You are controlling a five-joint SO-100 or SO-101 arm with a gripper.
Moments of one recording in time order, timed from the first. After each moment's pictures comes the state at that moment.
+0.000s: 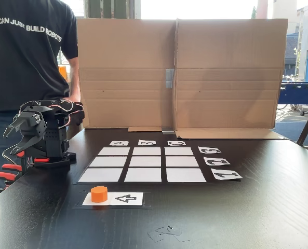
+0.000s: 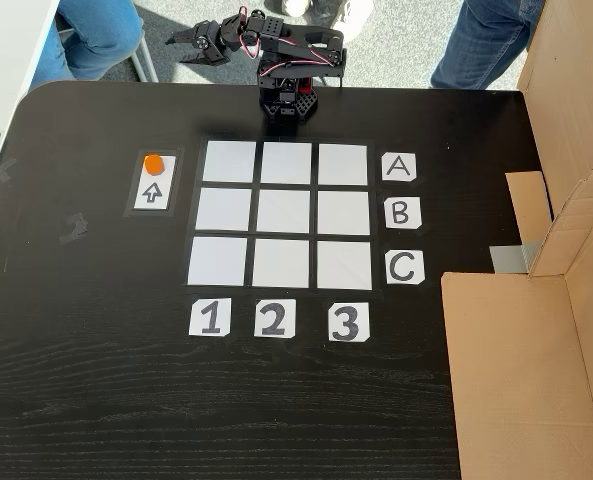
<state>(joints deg) 93.8 169.3 159.4 43.6 84.6</state>
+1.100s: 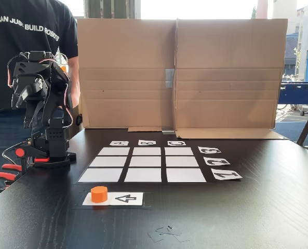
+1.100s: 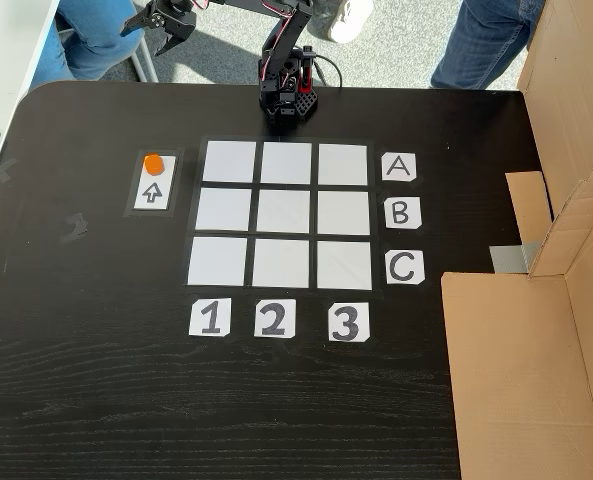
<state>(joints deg) 82.0 112.1 89.8 81.5 85.7</state>
